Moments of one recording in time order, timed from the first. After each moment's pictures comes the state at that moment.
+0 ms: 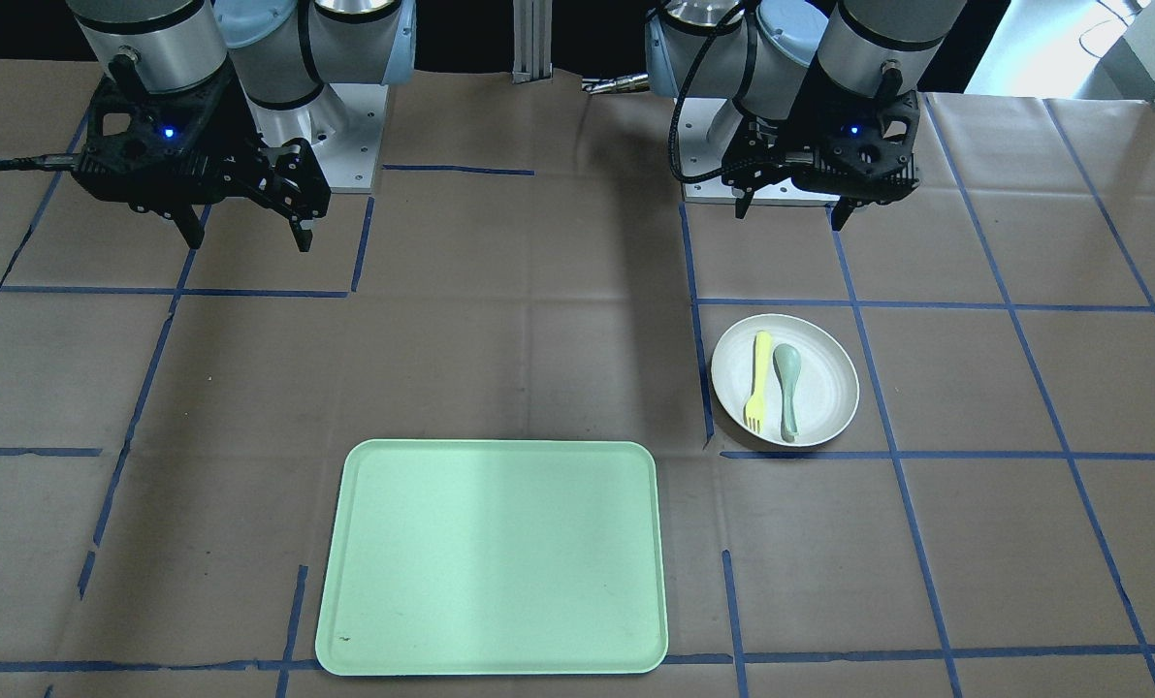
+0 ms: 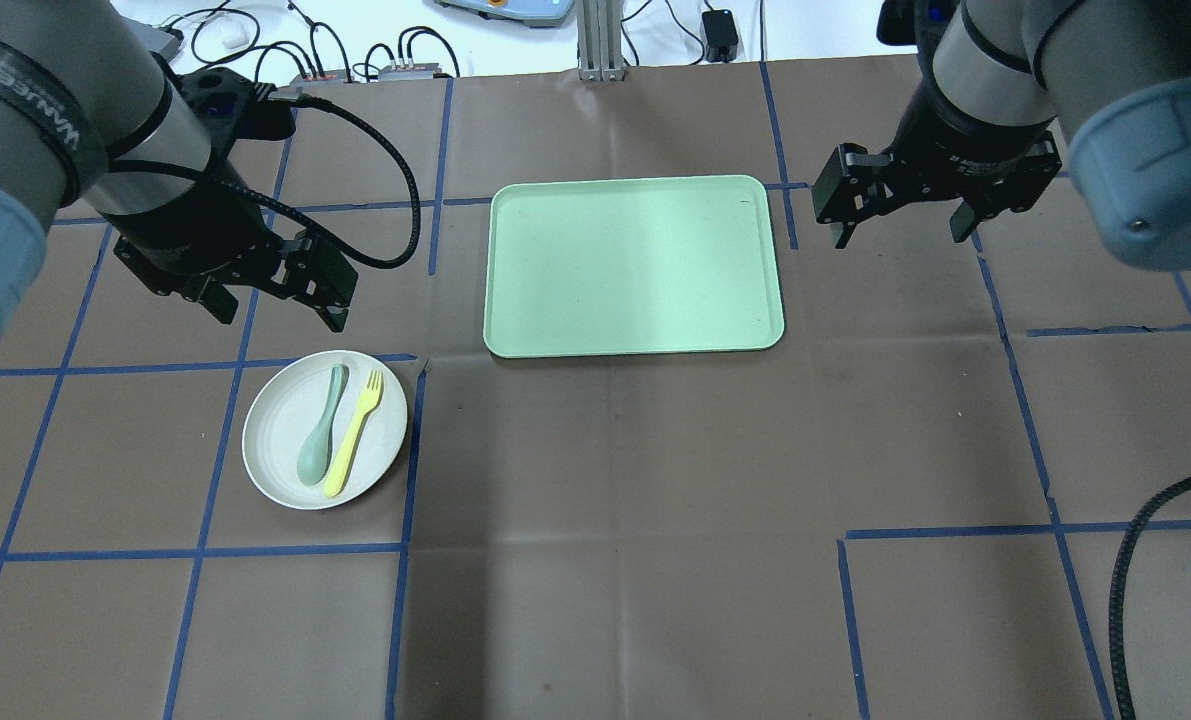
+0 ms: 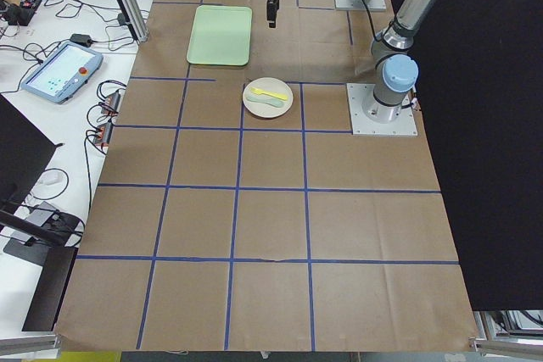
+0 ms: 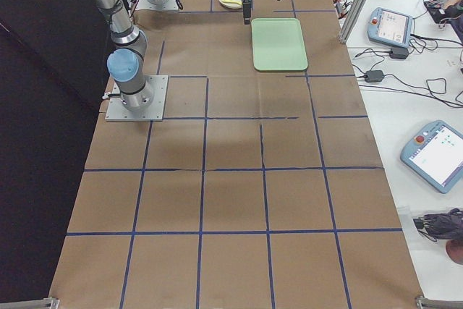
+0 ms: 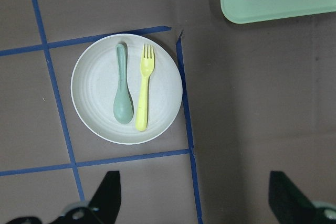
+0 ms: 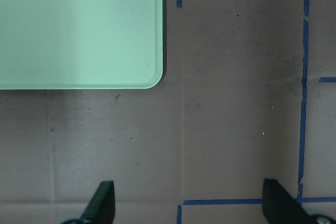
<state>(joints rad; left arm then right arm) -1.55 -1.46 -1.69 -1.59 1.57 0.15 1.59 -1.63 1.65 -1.68 -1.59 0.02</state>
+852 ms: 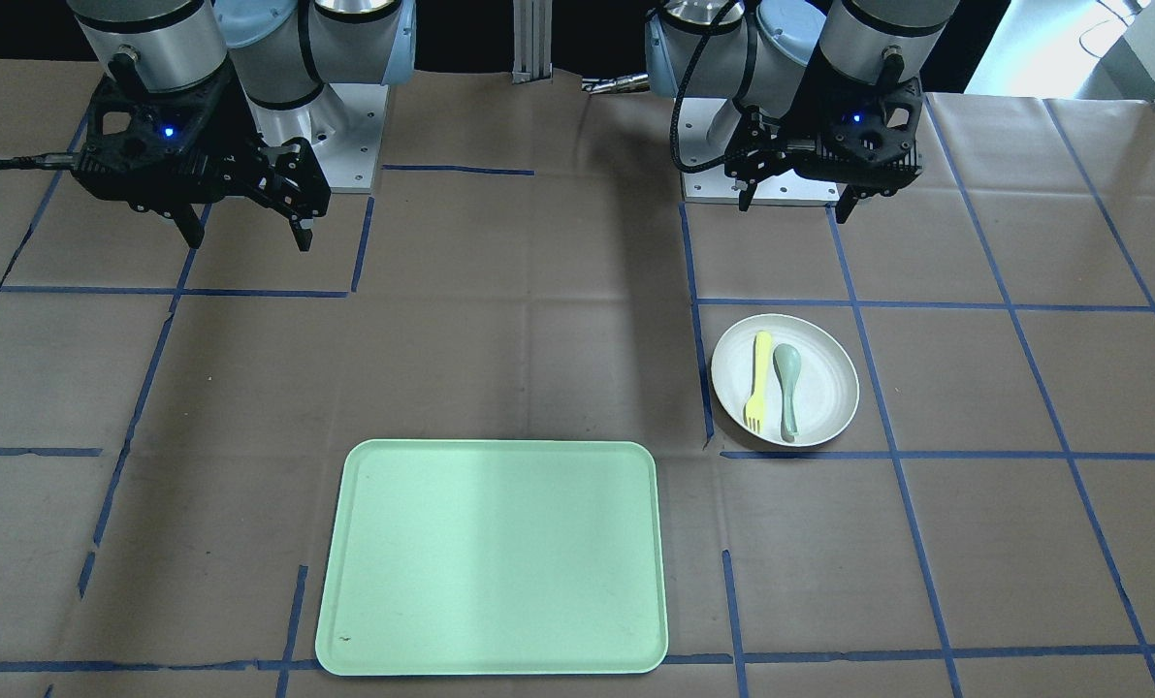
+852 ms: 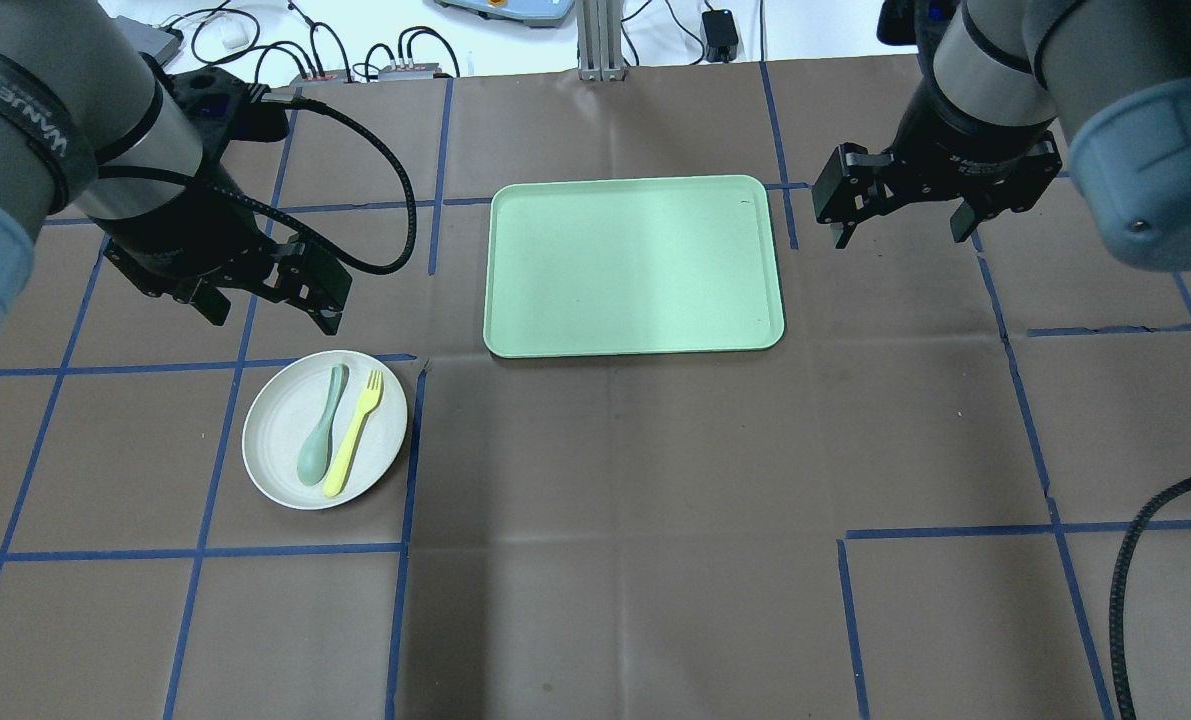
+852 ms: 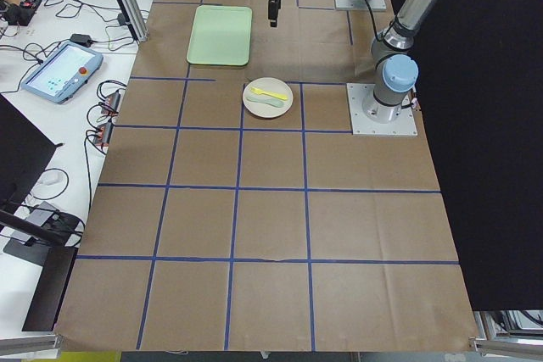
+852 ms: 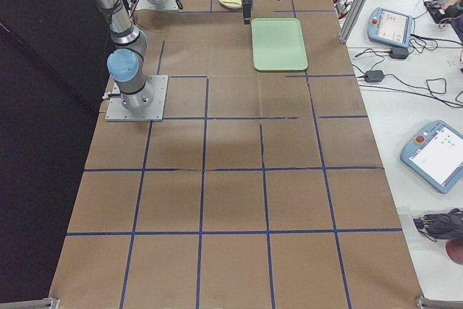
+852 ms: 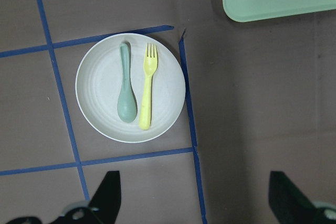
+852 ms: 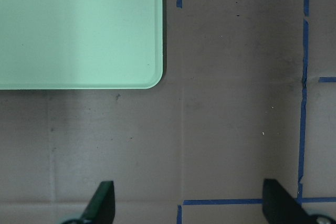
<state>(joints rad) -1.55 -1.44 -1.70 -1.59 1.58 0.15 1.59 -1.63 1.65 -1.68 -1.59 0.02</state>
